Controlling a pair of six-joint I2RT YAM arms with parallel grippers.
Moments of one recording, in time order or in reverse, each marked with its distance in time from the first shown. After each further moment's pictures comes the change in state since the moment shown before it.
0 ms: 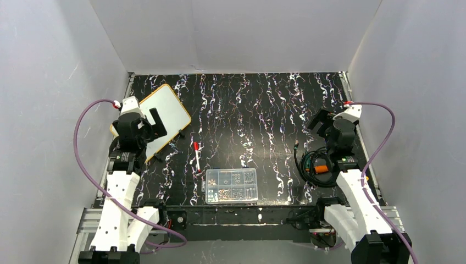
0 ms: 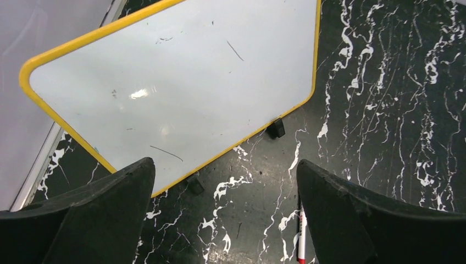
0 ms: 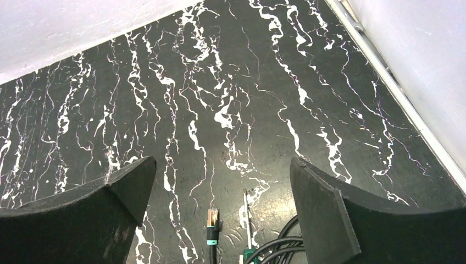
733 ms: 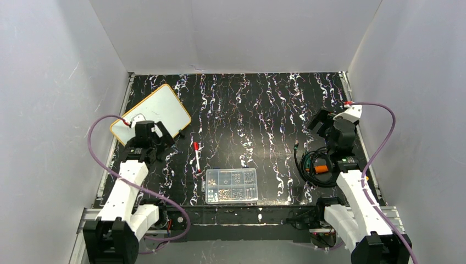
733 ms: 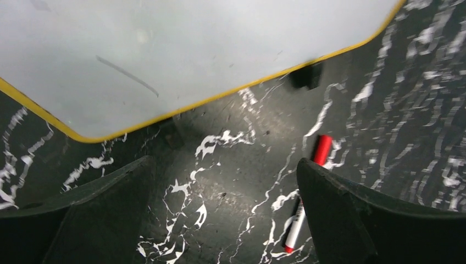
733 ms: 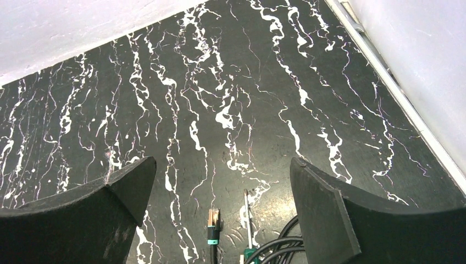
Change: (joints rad) left arm 0.000 0.129 -0.183 0.028 0.017 -0.266; right arm 0.000 -0.001 0.000 -0.004 -0.004 0.000
